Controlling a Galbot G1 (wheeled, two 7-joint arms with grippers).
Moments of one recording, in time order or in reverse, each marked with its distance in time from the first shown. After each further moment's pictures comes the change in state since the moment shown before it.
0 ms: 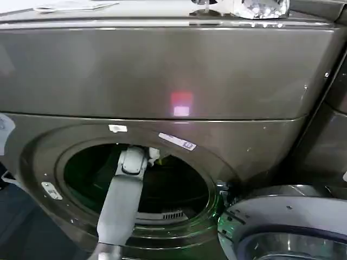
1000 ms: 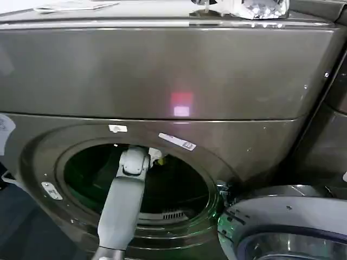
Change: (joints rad) left arm 0.020 -0.006 0.020 -0.055 -0.056 0.043 -0.053; right arm -0.015 -0.006 0.057 -0.005 -0.019 -0.051 0.049
